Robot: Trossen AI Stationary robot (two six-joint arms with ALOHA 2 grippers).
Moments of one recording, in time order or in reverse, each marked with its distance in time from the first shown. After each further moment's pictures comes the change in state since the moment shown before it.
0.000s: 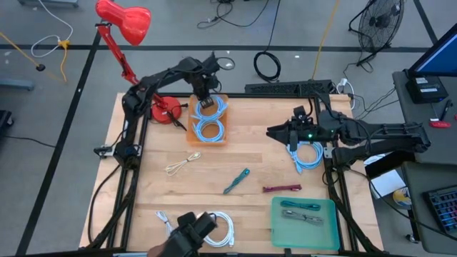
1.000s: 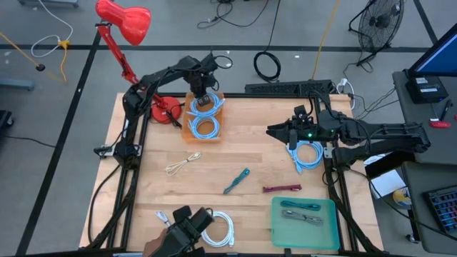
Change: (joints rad) left arm 0.035 0.024 0.000 0.019 -0.114 0.046; right arm -0.003 0.000 0.000 0.001 0.025 0.007
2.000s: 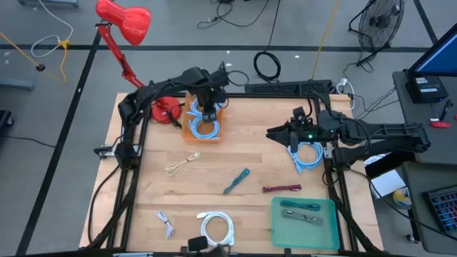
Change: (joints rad) left arm -0.240 -0.141 -0.019 -0.097 0.127 -0.019; right arm 0.000 0.000 0.000 -0.002 -0.060 -0.016
